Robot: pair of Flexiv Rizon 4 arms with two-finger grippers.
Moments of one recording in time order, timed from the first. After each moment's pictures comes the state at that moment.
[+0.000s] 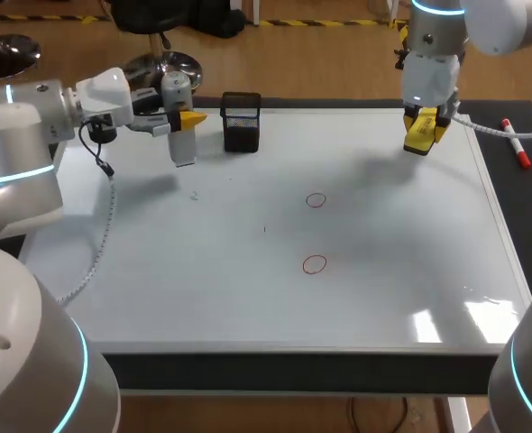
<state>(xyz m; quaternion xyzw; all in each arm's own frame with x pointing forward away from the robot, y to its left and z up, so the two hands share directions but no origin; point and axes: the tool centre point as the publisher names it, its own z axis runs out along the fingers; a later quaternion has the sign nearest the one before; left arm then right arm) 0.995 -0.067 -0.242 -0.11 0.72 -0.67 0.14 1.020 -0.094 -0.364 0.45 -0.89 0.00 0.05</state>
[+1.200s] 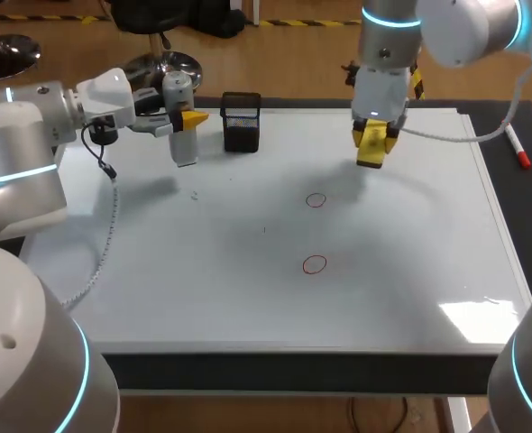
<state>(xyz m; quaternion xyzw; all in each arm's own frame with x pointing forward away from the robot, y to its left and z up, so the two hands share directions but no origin) 0.991 -0.068 -0.239 -0.12 0.72 -0.67 0.15 0.979 0.021 -0.360 0.57 -0.82 -0.03 0.04</state>
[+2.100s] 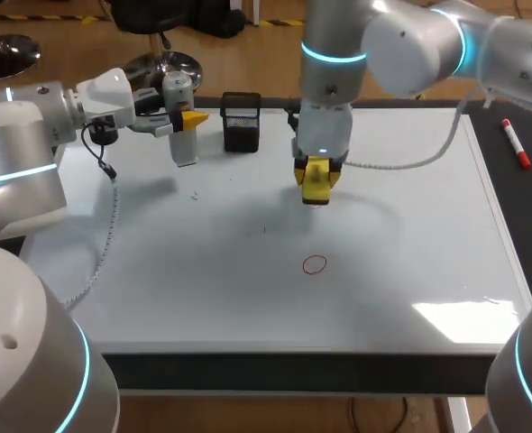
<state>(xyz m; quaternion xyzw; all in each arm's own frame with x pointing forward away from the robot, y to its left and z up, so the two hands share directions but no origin) 0.991 -0.069 -0.239 -0.12 0.72 -0.67 0.15 0.907 0.132 -0.384 0.66 -0.75 -0.07 0.04</state>
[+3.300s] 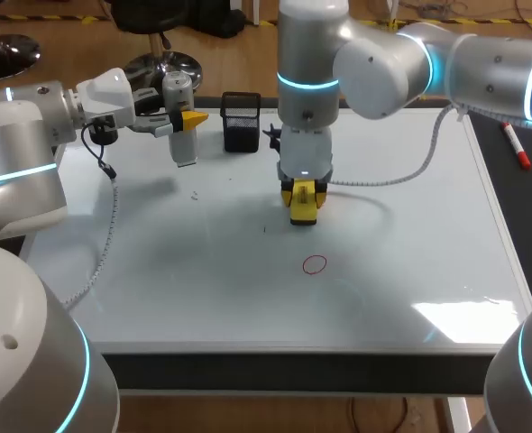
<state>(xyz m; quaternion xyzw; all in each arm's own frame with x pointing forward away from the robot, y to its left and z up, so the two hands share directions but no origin) 0.991 -0.069 -0.239 -0.12 0.72 -0.67 0.15 0.894 0.150 -0.426 0.66 -0.74 -0.06 0.07</state>
